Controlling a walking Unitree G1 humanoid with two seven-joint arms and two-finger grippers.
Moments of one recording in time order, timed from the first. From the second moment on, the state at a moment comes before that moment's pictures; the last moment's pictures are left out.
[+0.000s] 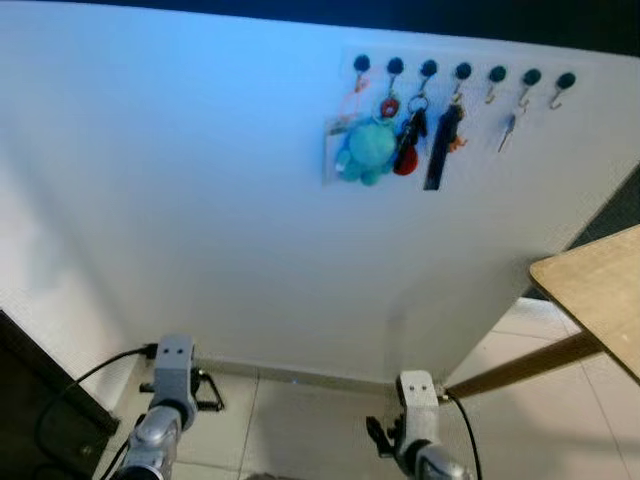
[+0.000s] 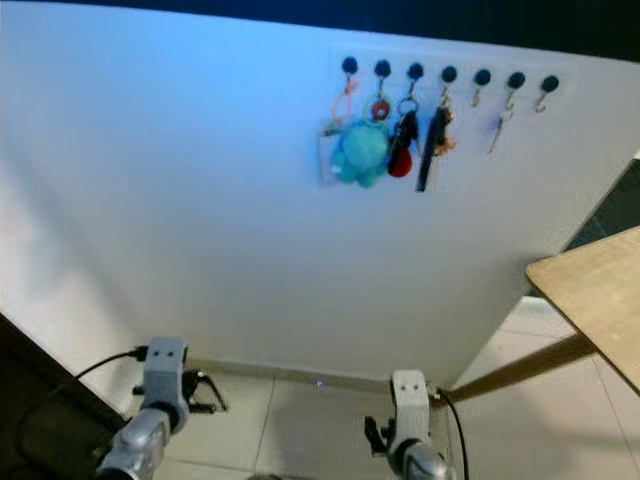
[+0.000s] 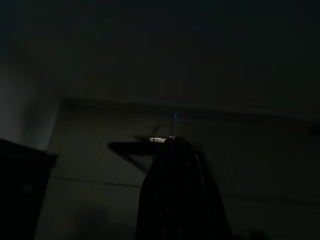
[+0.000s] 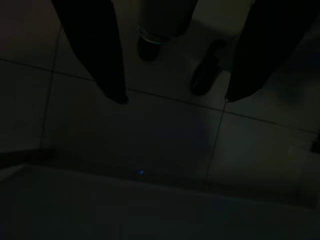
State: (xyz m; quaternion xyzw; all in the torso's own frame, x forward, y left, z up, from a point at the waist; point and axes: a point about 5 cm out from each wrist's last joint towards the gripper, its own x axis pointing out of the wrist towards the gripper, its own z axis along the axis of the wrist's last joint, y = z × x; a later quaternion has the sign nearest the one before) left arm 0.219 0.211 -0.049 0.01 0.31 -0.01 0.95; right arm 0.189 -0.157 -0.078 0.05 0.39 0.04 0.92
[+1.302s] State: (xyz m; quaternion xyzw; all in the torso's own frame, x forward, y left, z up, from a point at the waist) left arm 0.225 0.196 -0.045 0.01 0.28 -0.03 0.96; right arm 0.181 -0.163 -0.081 0.04 0.39 0.03 0.92
